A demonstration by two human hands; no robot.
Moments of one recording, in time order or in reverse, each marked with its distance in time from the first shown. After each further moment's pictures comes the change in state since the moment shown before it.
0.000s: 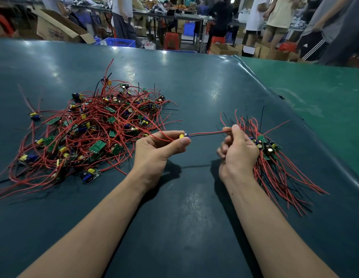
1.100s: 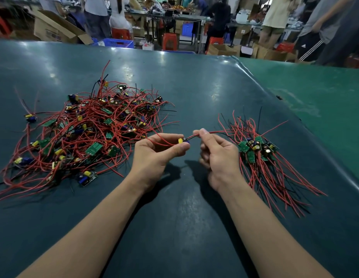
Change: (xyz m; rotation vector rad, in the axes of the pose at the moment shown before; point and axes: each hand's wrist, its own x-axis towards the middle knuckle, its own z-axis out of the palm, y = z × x) left_hand -0.002 -0.002 0.001 0.093 -0.017 0.032; right_hand -0.022 0.004 0.005 -0.178 -0.332 0.149
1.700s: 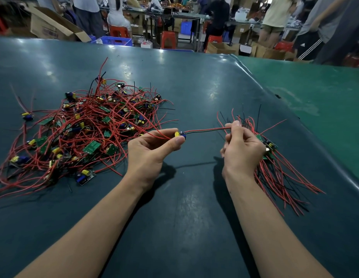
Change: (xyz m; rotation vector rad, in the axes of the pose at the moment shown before) left_hand -0.001 0.001 -0.001 -0.013 0.091 0.066; right_hand 0.021 -0.007 -0.022 -0.125 0.433 -0.321
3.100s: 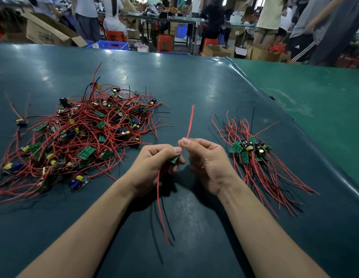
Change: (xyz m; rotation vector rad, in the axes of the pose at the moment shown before) left_hand -0.002 0.002 -0.001 0.045 -0.397 -0.225; right_hand -0.025 -0.006 0.005 0.110 -0.720 0.483
